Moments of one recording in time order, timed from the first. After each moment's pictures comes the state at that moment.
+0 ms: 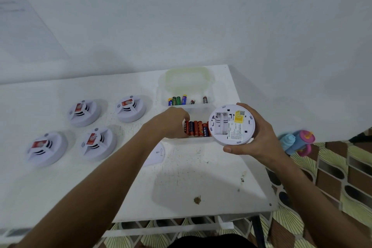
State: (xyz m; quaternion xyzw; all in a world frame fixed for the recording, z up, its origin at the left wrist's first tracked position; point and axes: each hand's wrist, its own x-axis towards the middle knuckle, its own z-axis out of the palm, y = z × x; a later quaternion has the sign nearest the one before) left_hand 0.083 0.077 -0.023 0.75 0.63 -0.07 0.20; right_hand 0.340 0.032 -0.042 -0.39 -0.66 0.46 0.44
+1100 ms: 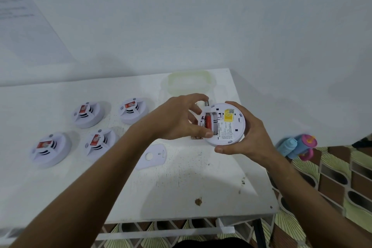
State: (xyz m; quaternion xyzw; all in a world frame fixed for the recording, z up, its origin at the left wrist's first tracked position) left_hand 0.097 0.028 0.060 0.75 0.56 0.15 0.32; right_hand 0.318 0.035 -0.027 -0.36 -0.70 0.45 0.42
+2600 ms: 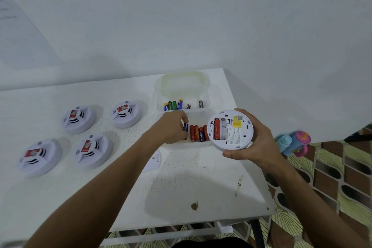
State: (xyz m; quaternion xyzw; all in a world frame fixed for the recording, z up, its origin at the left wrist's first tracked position) left_hand 0.092 0.069 -0.020 0.68 0.68 0.04 0.28; right_hand 0.344 0.035 -0.042 -0.37 -0.67 0.45 0.46
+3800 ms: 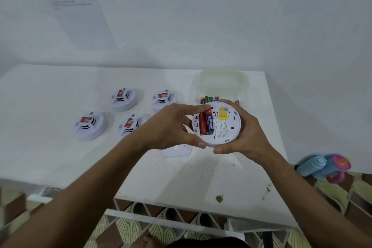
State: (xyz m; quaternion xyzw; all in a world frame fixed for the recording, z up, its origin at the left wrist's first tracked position) left_hand 0.035 -0.032 0.051 0.70 0.58 0.24 0.33; right_hand 0.248 0.034 -0.013 -0.26 -0.69 0.56 0.38
